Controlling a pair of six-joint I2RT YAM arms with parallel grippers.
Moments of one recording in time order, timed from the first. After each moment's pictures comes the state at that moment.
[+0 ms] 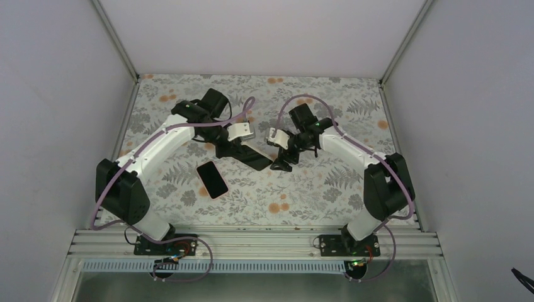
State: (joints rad) left arm -0.51 1.57 1.41 -1.07 0.63 0.72; right arm 0.52 1.63 1.17 -0.71 -0.52 -0.76
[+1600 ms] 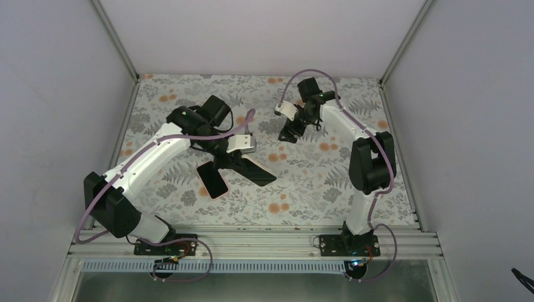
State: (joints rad) left arm -0.60 1.46 1.40 -1.21 0.69 0.78; right arm 0.36 1.91 1.57 -0.85 -0.40 -0.74
